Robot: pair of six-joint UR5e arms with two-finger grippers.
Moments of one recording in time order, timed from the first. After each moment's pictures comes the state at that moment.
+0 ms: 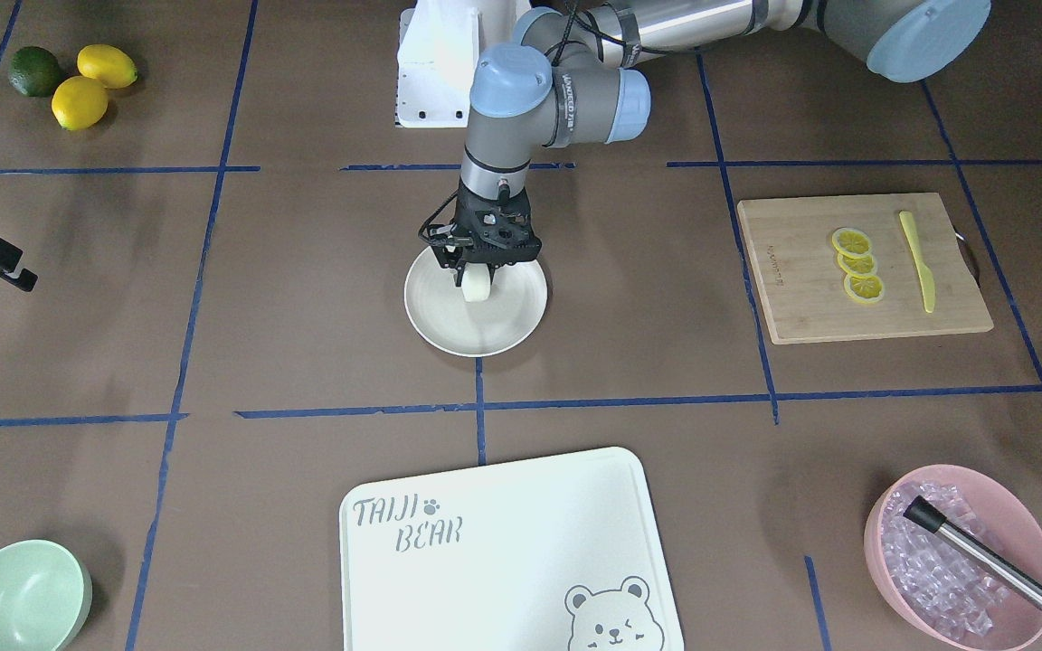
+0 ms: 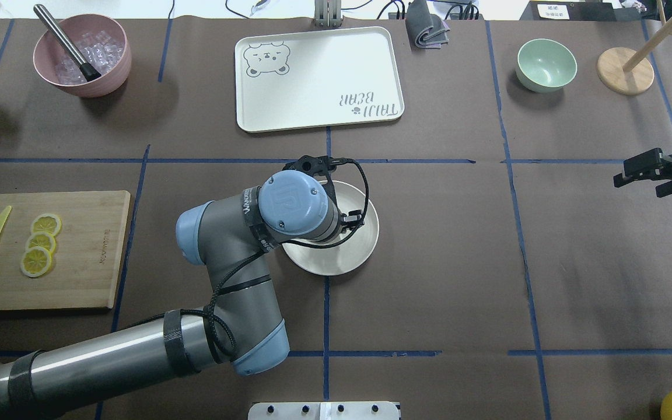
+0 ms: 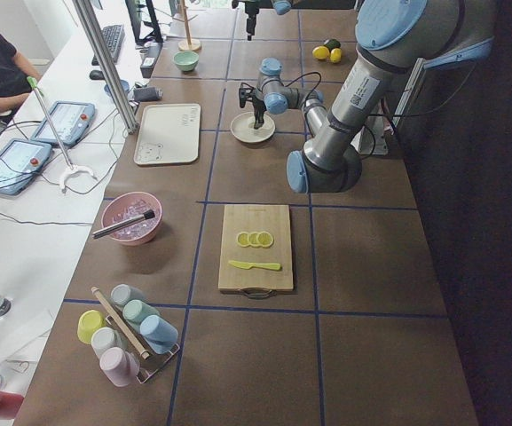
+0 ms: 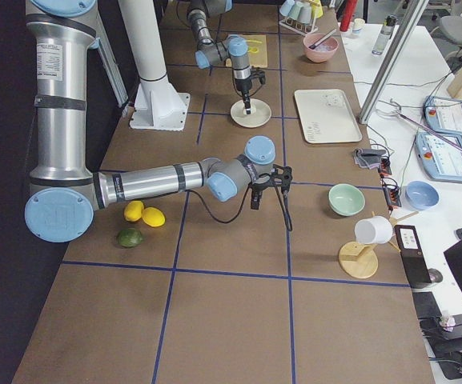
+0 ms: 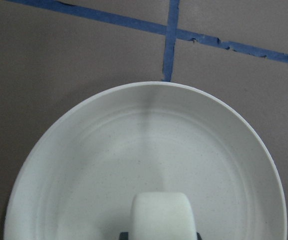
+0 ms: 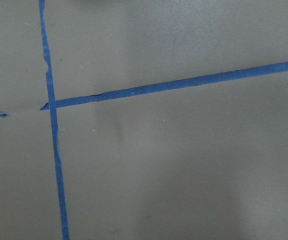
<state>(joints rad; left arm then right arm) -0.41 -2.39 -1.46 -1.84 -1.70 -1.47 1.14 -1.63 1.76 -1.09 2.39 0.87</state>
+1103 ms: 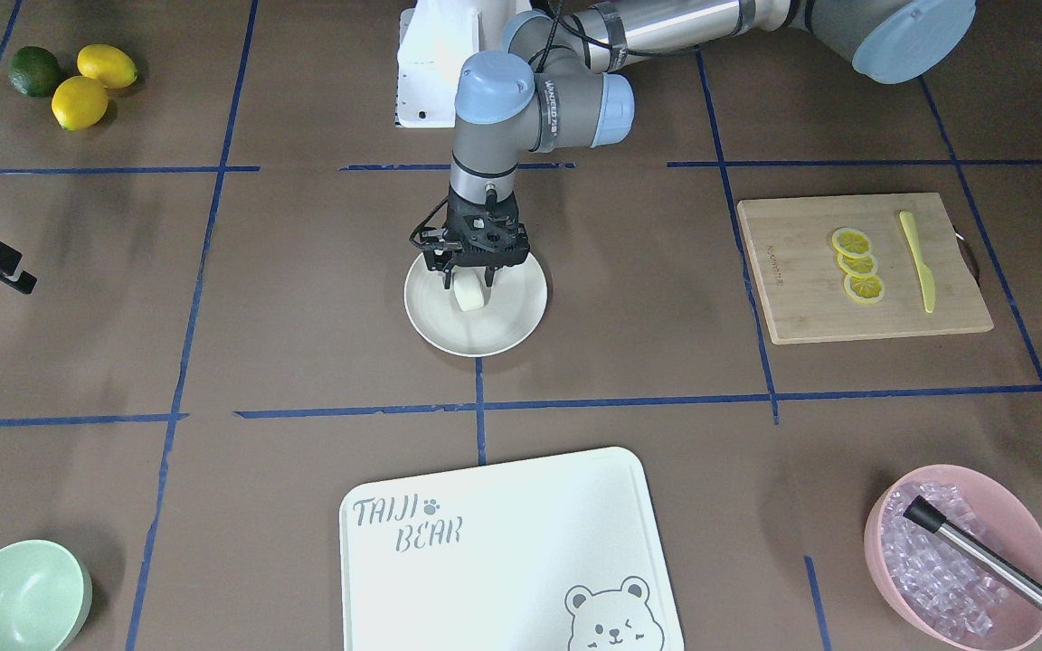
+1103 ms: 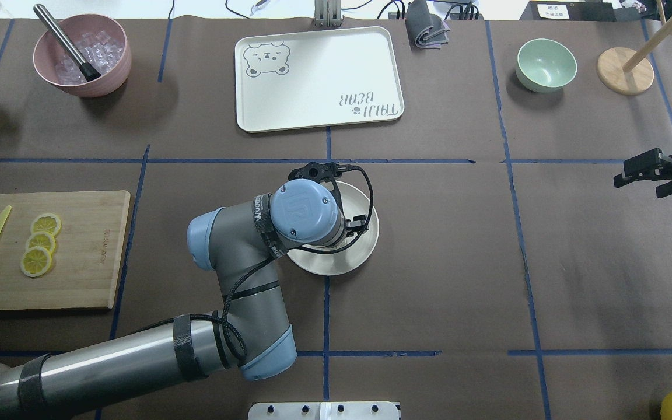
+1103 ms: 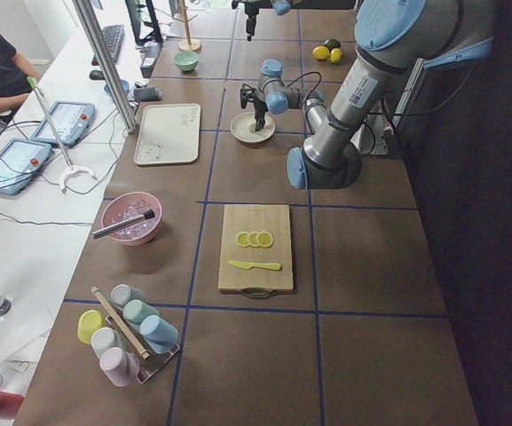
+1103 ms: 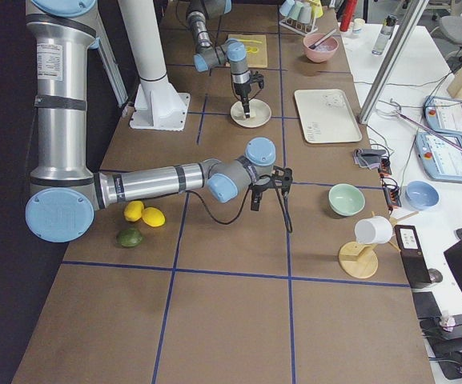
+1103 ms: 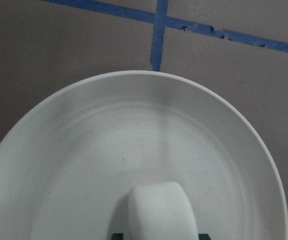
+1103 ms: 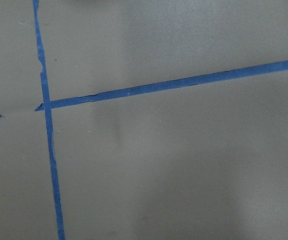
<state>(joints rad) -0.40 -2.40 -1.43 -1.84 -1.68 -1.47 1.14 -1.62 1.75 -1.09 2.39 0.87</state>
